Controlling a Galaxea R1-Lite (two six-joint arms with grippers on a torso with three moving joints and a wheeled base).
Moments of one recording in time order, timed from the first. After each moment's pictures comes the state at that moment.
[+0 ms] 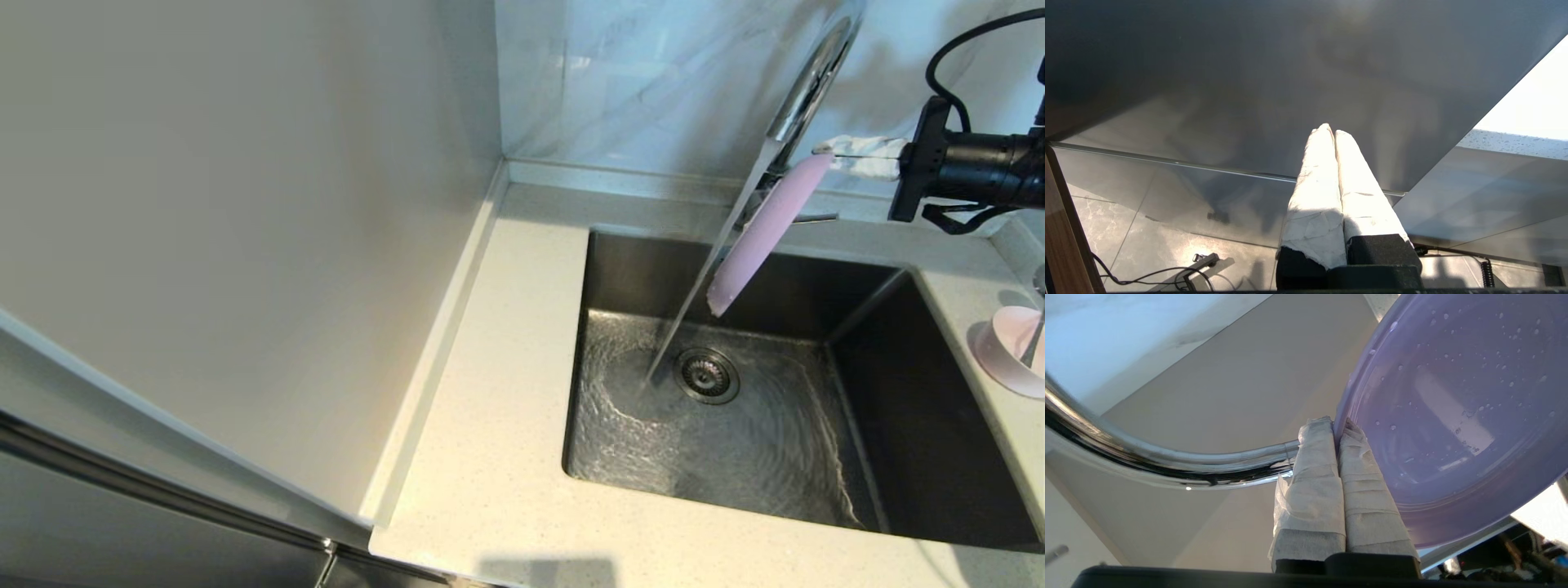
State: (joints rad) left arm 0.00 0.00 0.00 0.00 0.00 0.00; right arm -0.22 1.91 -1.73 -0.13 1.07 1.73
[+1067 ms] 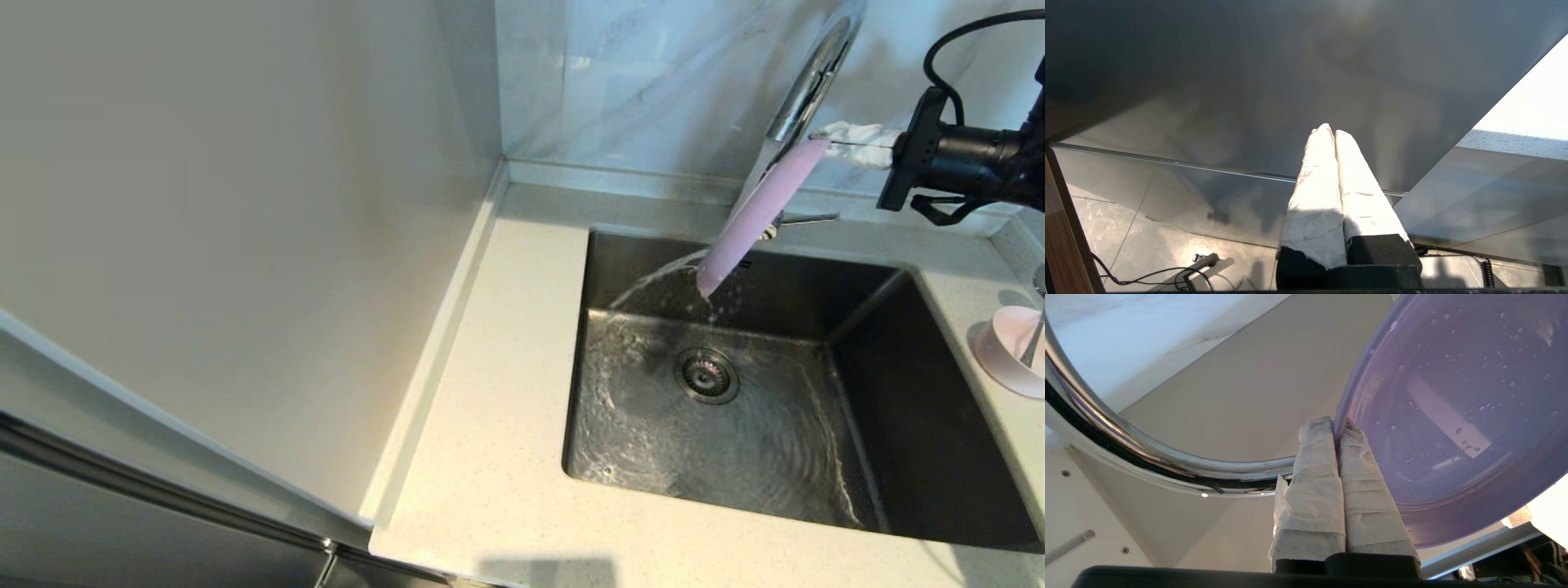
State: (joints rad) left arm 0.00 0.00 0.00 0.00 0.00 0.00; right arm -0.21 1.95 -1.71 -0.33 1.08 1.87
